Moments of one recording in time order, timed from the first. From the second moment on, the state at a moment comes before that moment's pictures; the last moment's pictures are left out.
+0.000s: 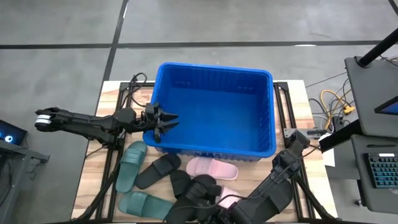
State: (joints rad) left arm 0.00 0.87 0.48 0.45 -0.16 -0.38; right arm 0.74 2.41 2.25 -0.94 0.76 0.71
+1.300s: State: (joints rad) left arm 0.00 0.87 0.48 0.45 -0.16 -0.38; right arm 0.74 2.17 2.23 -0.94 0.55 0.90
